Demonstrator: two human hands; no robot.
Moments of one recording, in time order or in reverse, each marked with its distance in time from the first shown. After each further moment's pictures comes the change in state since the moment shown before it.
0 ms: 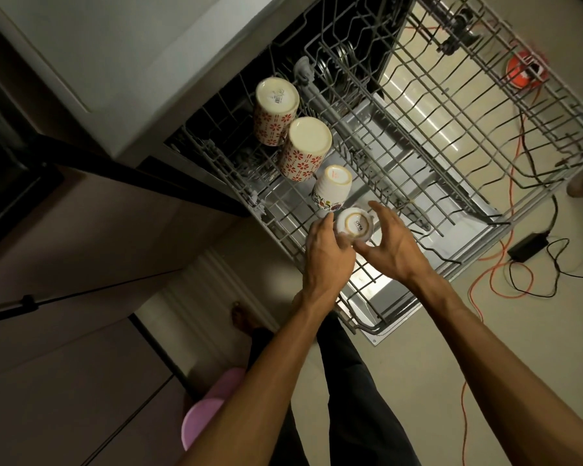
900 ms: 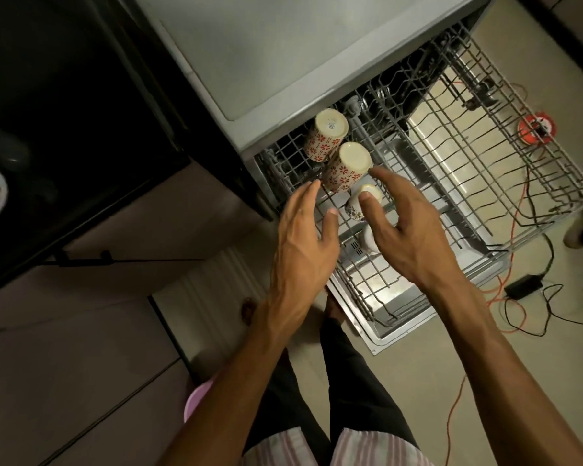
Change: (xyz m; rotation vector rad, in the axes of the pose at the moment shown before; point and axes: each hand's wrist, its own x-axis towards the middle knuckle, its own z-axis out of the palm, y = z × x) left_hand -0.101 0.050 -0.144 -0.013 0.293 0.235; right_hand -0.079 -0.170 -0.066 0.022 0.193 -0.353
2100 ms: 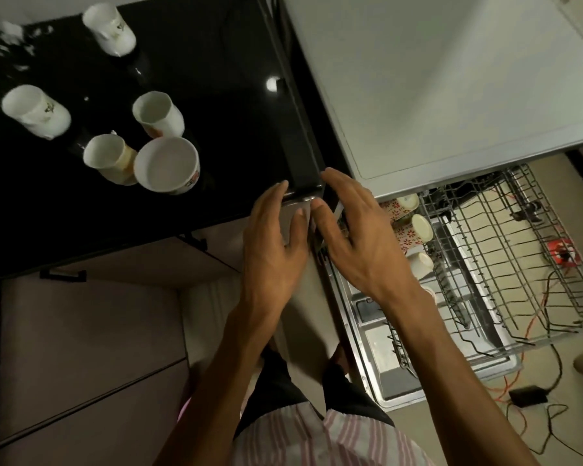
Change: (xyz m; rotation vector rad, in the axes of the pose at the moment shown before) left_hand -0.050 -0.029 -0.189 -0.144 0.510 0.066; right_hand 0.001 -0.215 0.065 0.042 -0.144 -0.415
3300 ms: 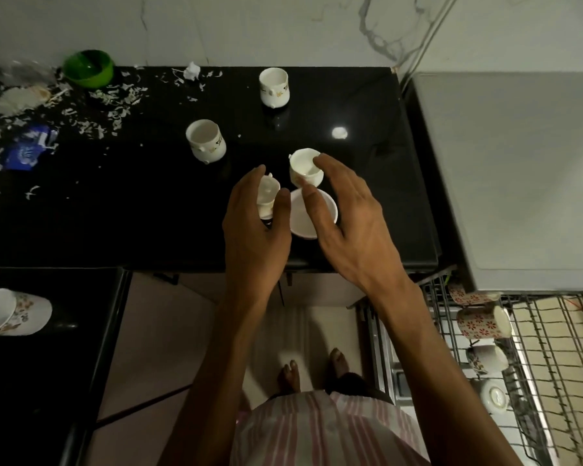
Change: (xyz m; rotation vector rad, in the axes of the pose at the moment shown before) left_hand 0.073 -0.041 -0.194 -0.034 0.426 -0.101; right_hand 0.103 -0.165 0.116 0.072 -0.053 -0.309
